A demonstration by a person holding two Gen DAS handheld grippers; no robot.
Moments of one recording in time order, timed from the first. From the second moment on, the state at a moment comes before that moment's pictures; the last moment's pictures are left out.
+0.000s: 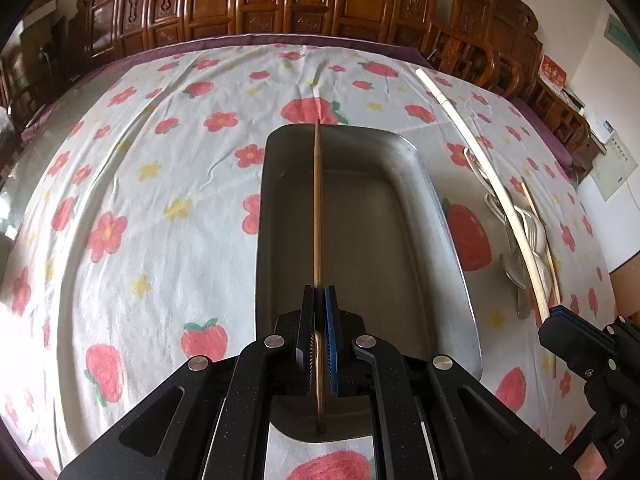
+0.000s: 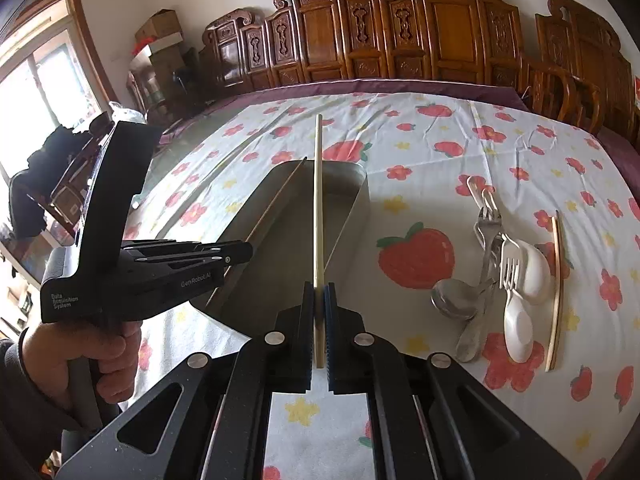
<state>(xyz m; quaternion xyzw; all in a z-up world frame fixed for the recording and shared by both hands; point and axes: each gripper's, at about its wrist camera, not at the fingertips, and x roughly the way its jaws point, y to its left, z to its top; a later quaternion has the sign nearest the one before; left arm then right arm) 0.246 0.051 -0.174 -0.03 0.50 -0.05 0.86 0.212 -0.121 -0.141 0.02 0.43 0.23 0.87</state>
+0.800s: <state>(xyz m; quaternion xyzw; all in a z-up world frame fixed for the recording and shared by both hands) 0.208 0.091 -0.126 -0.01 0.44 -0.04 0.90 0.243 -0.068 -0.165 0.03 0.45 0.27 0.85</state>
